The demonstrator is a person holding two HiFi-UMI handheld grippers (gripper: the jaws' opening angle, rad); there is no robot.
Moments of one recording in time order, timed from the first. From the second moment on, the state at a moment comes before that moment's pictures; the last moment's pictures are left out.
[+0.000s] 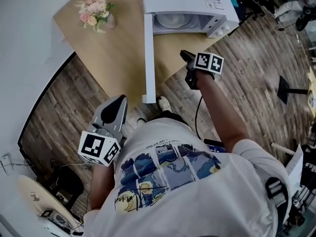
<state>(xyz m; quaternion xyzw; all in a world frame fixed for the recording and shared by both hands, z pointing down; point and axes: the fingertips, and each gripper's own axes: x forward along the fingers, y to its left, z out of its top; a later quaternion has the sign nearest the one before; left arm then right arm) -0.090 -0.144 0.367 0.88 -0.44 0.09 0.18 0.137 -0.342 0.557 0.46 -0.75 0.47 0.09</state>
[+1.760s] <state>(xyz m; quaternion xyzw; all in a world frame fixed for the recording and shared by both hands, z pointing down) -0.155 -0.008 0.401 0.91 -0.37 0.08 0.19 0.015 -0.086 0.427 0.38 -0.88 0.26 0.12</state>
